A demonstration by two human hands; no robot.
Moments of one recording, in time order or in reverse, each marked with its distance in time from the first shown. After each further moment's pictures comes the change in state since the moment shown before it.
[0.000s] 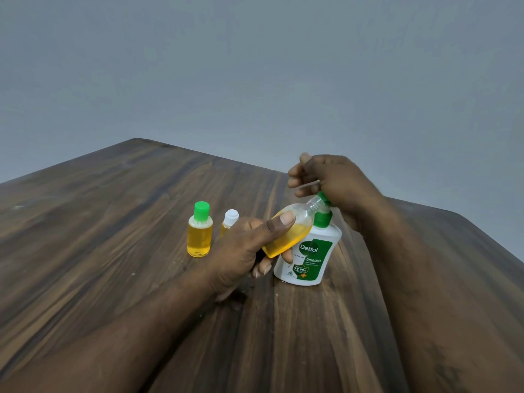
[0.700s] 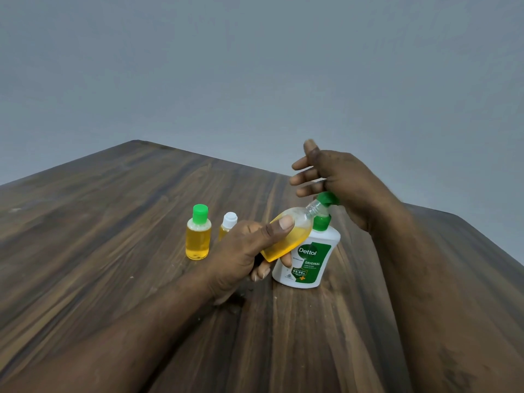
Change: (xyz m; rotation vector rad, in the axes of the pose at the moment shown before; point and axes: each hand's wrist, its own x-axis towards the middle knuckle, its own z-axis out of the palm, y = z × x) left_hand 0.000 -0.001 0.000 0.005 0.006 -0.005; right_hand -0.004 -0.009 -0.011 -0.022 -0.042 -0.001
